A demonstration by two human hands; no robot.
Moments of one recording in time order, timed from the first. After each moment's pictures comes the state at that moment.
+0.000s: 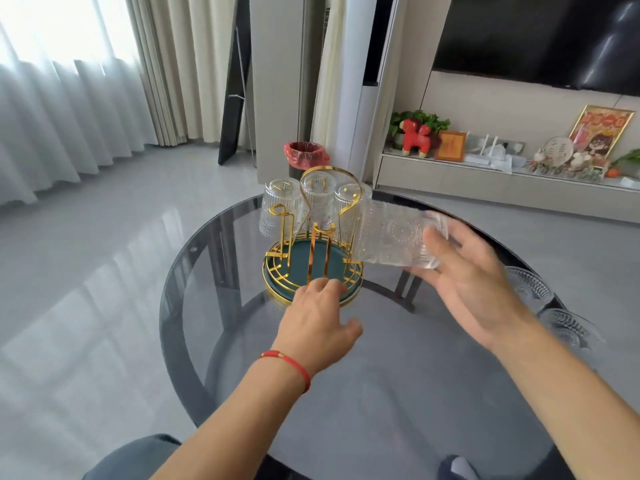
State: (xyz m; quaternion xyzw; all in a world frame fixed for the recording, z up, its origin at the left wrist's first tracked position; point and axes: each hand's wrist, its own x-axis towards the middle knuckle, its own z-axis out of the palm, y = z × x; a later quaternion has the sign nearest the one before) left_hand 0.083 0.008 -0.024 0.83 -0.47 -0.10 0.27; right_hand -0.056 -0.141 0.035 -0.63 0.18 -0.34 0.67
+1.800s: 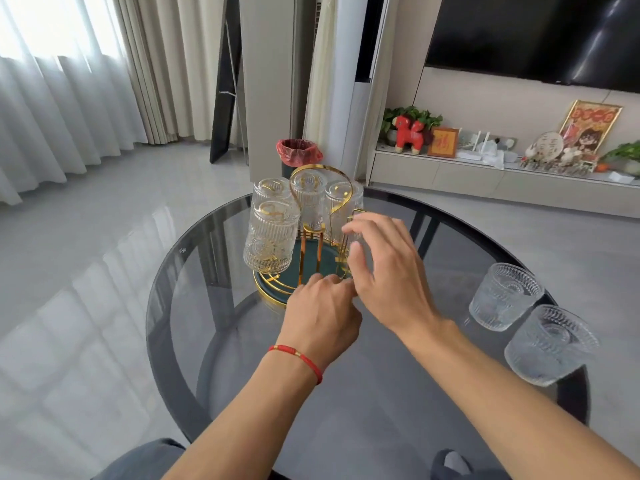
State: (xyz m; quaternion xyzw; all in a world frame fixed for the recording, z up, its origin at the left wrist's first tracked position) left_hand 0.078 -0.017 -0.029 0.81 -0.53 0.06 0.23; right_hand 0.002 -0.117 0.005 -0.89 0.18 -0.40 0.09
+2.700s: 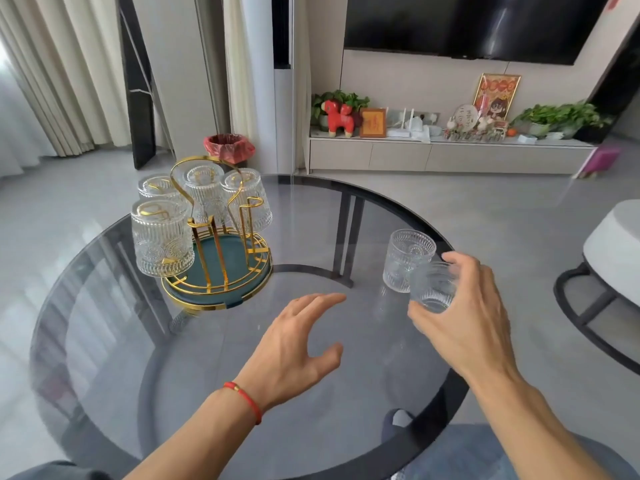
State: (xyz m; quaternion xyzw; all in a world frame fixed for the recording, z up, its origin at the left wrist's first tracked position) left_hand 0.005 -0.032 -0.068 0.66 -0.65 -0.08 0.37; right_hand -0.208 -0.165 -0.032 -0.77 0.51 -0.35 0.12
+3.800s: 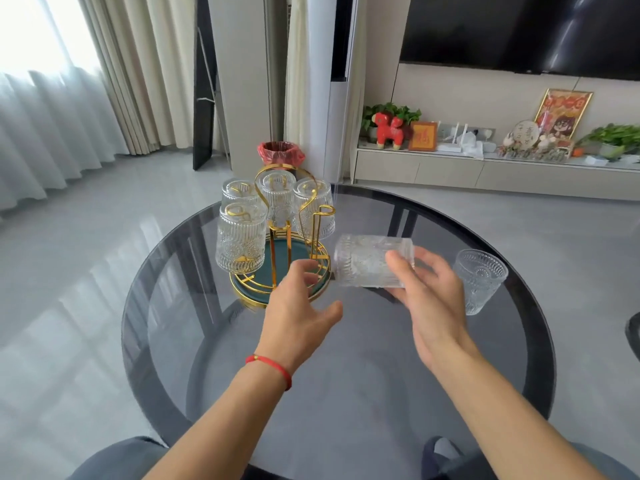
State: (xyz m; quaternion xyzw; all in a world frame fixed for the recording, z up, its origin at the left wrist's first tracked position) left_hand 0.058 -0.011 -0.027 0.79 -0.38 -0.12 0.47; right_hand -0.073 -0.134 -0.015 -0.53 0.36 -0.46 0.61
